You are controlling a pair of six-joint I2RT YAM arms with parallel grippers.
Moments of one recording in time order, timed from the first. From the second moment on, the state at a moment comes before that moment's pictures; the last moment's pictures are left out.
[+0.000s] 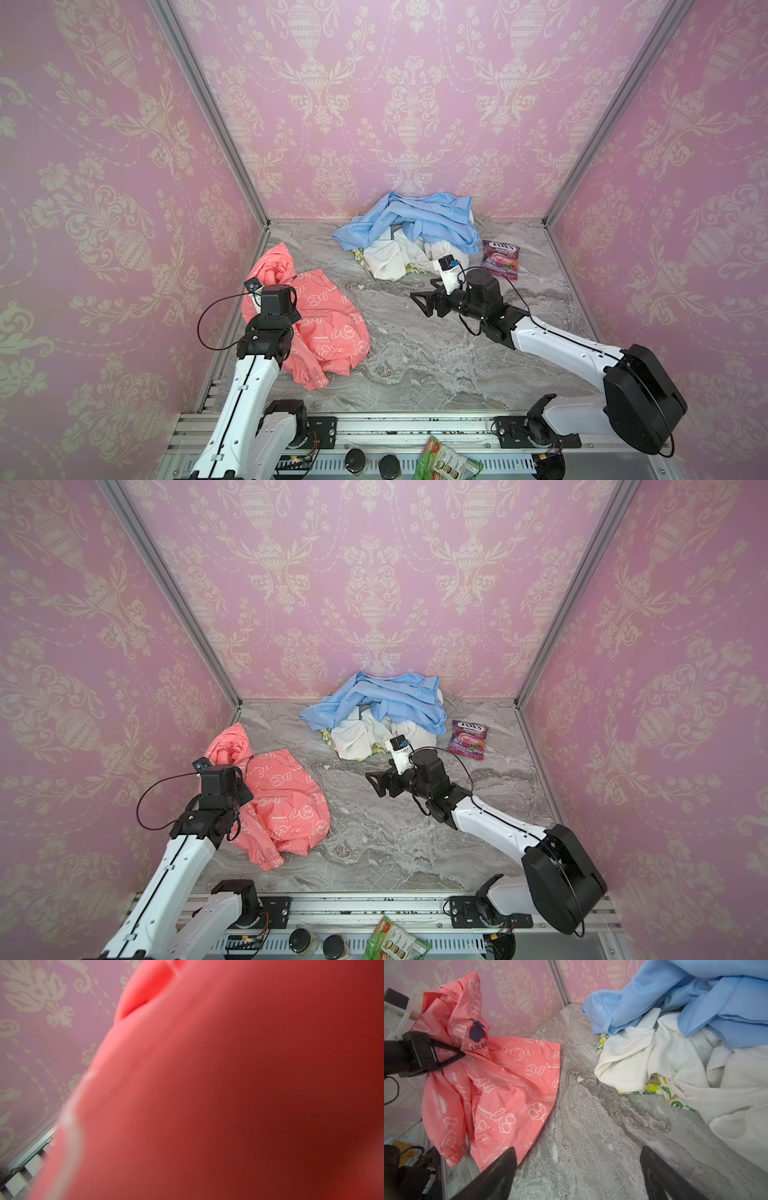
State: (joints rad) left arm -0.01 0.86 0.67 -0.56 -0.45 -0.49; right arm 0.62 1.36 0.74 0.25 -0.27 0.22
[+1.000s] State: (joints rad) left arm -0.20 1.67 1.03 -0.71 -0.67 -0.33; right arm 0.79 1.48 0.59 0.59 -0.07 0.18
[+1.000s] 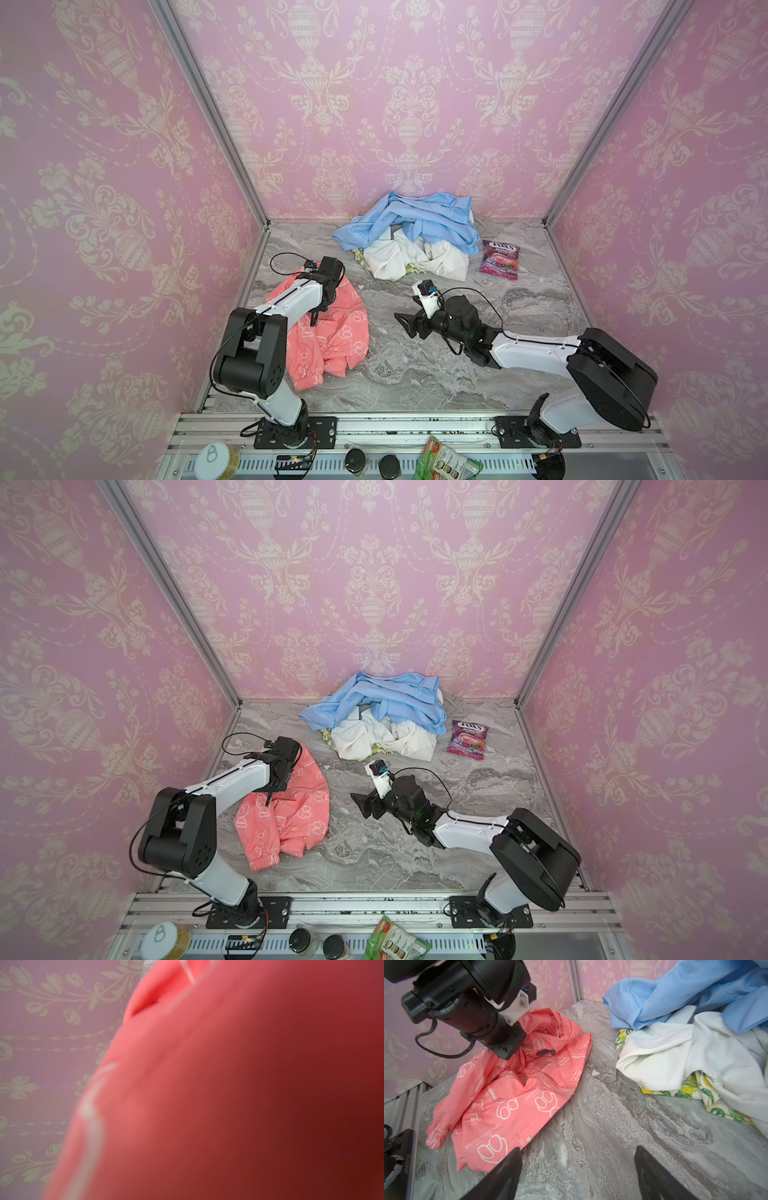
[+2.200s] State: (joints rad) left arm -0.05 1.82 1.00 -0.41 -0.77 0.04; right arm 0.73 1.47 0.56 0.67 -0.04 0.18
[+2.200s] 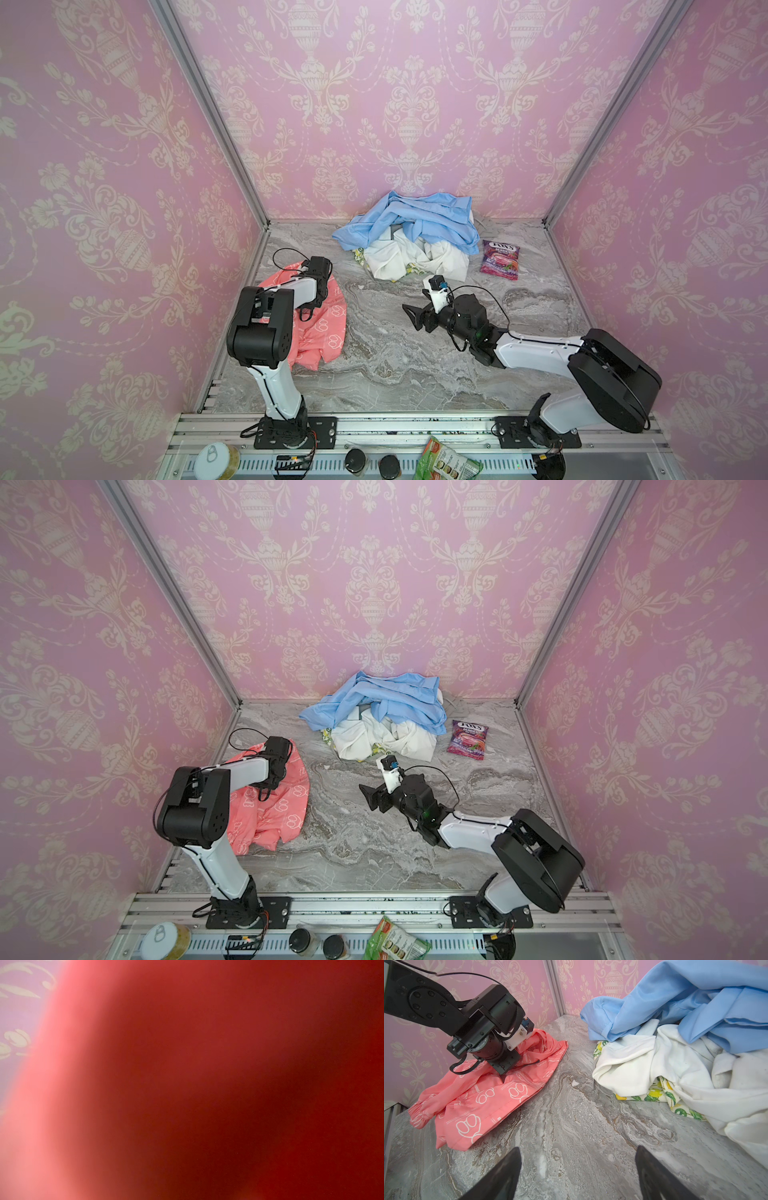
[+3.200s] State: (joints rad) left arm -0.01 1.65 0.93 -0.56 -0.71 -0.08; right arm 0.72 1.43 0.50 0.72 -0.07 0.21
